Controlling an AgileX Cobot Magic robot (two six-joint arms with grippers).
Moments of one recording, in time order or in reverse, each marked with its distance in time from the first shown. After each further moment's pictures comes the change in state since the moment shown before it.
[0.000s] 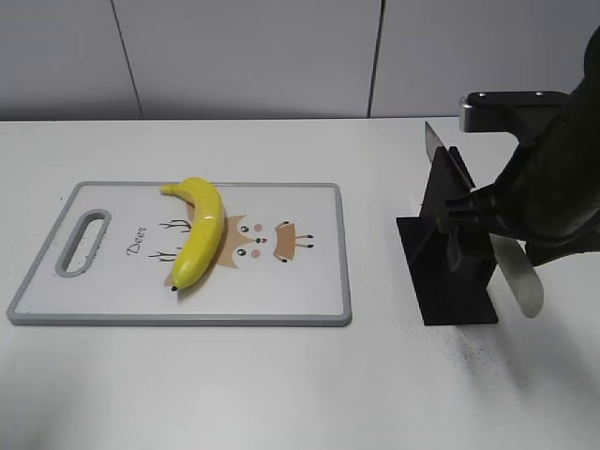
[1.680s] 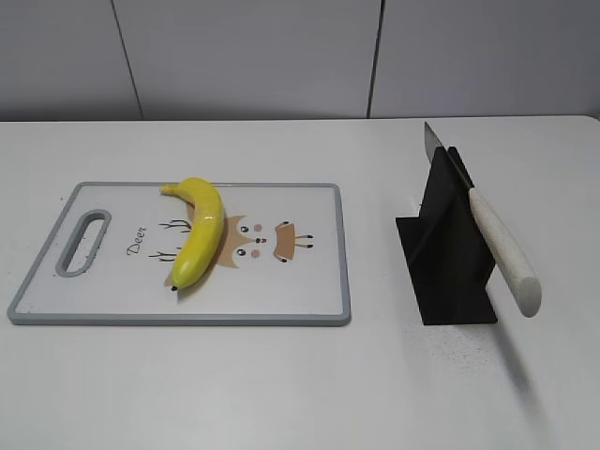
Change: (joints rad) left arm 0.000 -0.414 0.000 -0.008 0.195 0.000; right arm 0.000 -1.089 0.521 0.026 -0.054 -0.473
